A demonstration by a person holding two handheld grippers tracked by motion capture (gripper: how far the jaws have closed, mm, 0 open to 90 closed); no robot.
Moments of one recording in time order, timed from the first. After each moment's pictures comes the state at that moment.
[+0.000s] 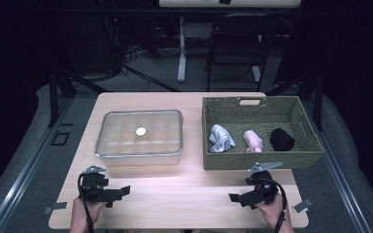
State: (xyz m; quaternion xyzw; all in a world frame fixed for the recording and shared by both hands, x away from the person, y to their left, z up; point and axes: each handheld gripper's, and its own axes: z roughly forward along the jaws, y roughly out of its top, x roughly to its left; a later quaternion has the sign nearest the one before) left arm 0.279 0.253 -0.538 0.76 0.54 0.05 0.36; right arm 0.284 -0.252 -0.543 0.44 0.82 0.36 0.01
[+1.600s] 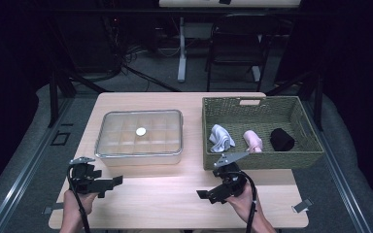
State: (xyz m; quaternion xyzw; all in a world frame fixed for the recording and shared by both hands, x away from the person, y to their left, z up) left arm 0.293 0.274 -0.513 0.74 0.56 0.05 0.38; right arm 0.295 -0.156 -0.501 0.35 0.85 0.39 -0.01
